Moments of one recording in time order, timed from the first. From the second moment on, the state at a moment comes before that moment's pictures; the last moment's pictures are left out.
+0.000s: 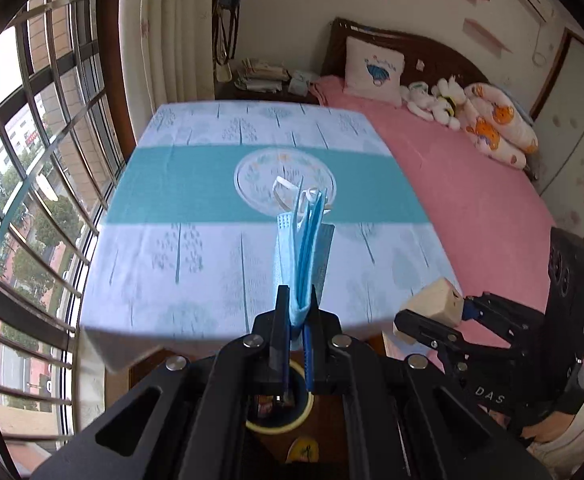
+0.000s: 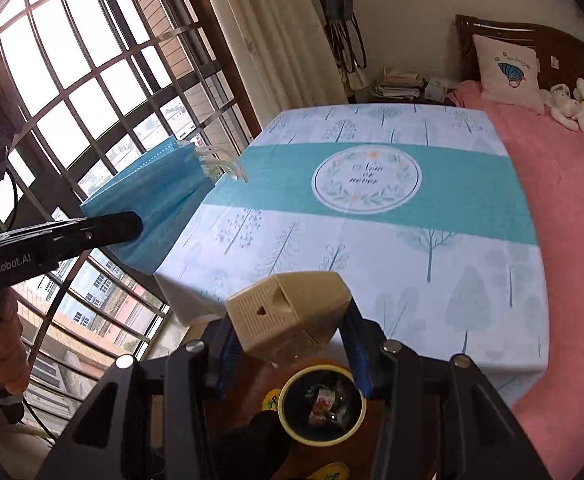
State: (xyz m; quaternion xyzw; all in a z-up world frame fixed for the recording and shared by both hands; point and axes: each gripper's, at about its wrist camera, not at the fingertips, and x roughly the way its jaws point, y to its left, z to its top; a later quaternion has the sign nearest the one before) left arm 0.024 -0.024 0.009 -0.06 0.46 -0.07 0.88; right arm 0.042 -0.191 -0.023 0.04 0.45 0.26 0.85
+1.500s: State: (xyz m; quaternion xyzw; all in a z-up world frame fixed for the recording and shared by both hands) left arm -0.007 -0.042 -0.433 -0.03 0.68 -0.12 0.72; right arm -0.041 -0.170 -0.406 0.08 0.67 0.09 0.73
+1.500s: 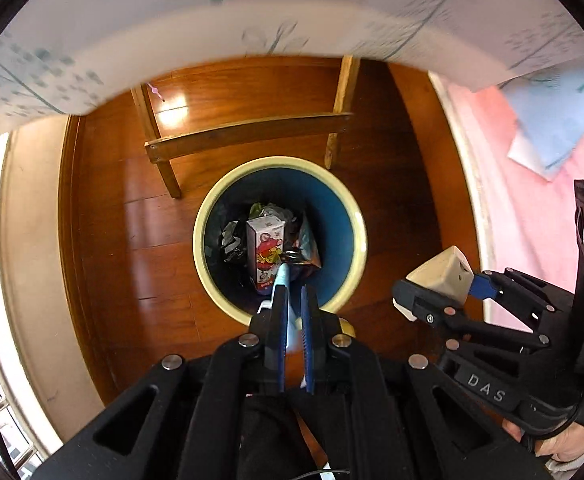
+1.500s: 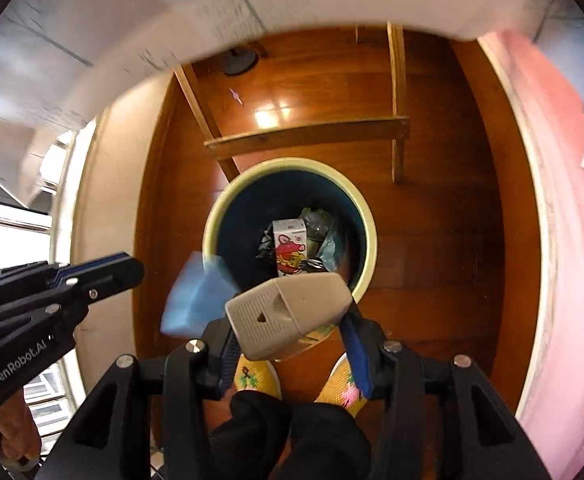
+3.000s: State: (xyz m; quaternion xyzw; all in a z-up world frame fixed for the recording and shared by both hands) left arm 0.019 0.018 -0.371 -0.04 0.63 -0.07 0.78; right arm -0.004 -0.152 -0.368 0.08 0.65 0.04 0.75
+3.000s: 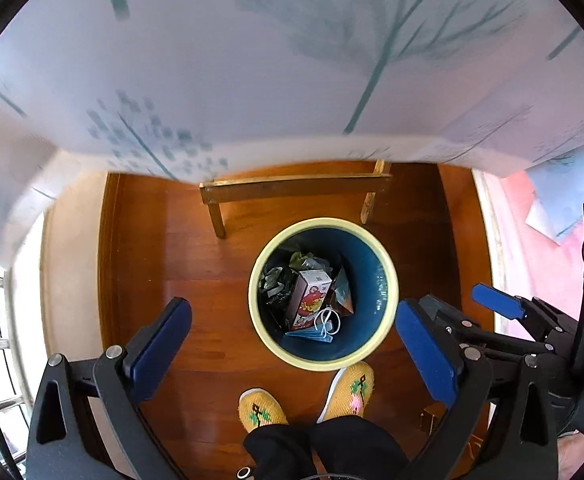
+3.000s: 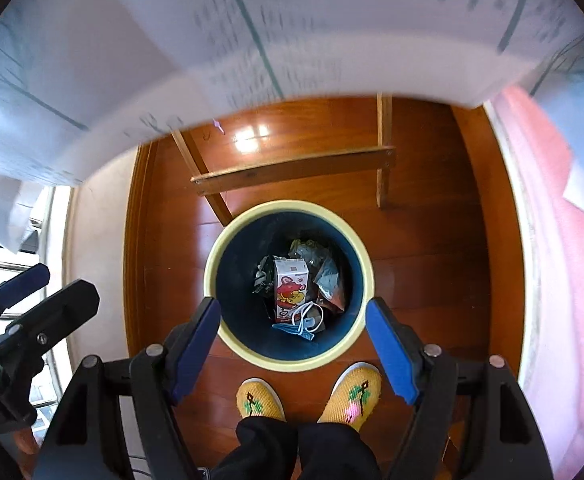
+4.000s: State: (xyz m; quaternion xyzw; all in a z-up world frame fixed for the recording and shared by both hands) left arm 0.003 0.000 -0.033 0.00 0.51 -0.02 0.86; right arm -0.015 -0.171 -0.046 0.08 0.54 0.07 0.84
